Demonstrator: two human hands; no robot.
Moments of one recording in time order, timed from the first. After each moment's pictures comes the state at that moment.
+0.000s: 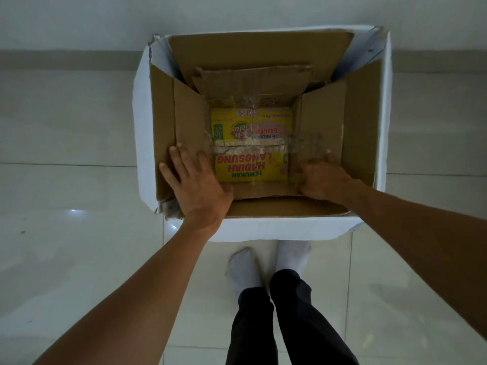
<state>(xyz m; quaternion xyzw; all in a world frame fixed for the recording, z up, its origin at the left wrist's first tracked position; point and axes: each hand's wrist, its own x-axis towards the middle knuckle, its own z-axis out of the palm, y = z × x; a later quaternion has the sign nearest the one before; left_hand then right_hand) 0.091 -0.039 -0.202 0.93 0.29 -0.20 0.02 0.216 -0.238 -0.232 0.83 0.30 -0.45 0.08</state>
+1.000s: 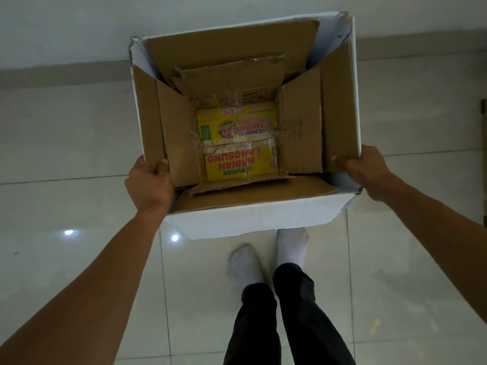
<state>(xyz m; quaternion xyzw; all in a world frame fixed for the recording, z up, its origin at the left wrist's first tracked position) 0.067 0.022 -0.214 0.81 0.49 0.06 0.32 0.205 -0.328 -0.216 0.86 -0.20 -0.30 -0.37</state>
